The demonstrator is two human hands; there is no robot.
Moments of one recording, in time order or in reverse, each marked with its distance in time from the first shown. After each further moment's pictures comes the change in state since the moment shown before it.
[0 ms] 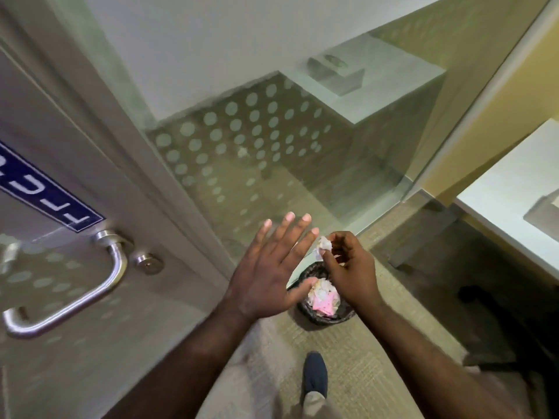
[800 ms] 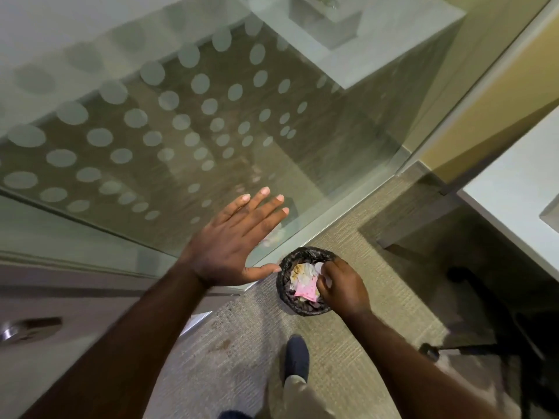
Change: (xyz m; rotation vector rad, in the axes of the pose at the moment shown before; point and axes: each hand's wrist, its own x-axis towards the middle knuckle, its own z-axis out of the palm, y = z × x) left_hand 0.083 -0.074 0.097 -0.001 -0.264 0.124; right_hand 0.051 0.163 -0.005 -0.651 -0.341 0.049
